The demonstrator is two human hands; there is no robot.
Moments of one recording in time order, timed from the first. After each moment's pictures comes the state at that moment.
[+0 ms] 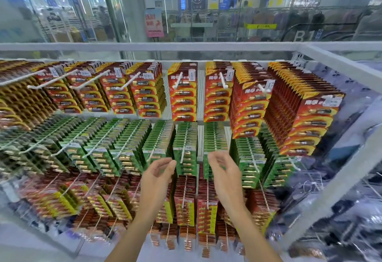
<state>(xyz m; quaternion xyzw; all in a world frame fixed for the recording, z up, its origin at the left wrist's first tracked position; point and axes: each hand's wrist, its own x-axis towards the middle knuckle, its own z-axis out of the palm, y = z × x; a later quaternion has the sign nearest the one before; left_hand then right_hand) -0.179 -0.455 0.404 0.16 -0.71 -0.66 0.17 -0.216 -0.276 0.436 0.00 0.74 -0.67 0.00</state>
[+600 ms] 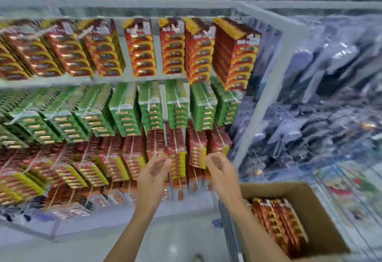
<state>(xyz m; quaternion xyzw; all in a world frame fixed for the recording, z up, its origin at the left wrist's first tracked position) -0.031 -0.388 0.355 0.10 -0.72 -0.68 0.07 -0.038 -0.192 0.362 0.09 0.79 -0.60 -0.03</state>
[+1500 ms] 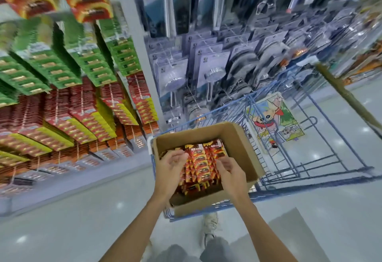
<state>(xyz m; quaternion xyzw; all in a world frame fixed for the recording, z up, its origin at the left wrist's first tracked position) 0.026 -0.050 0.233 0.11 -0.76 -0.62 -0.15 0.084 0.136 0.232 0.32 0.78 -0.54 0.05</state>
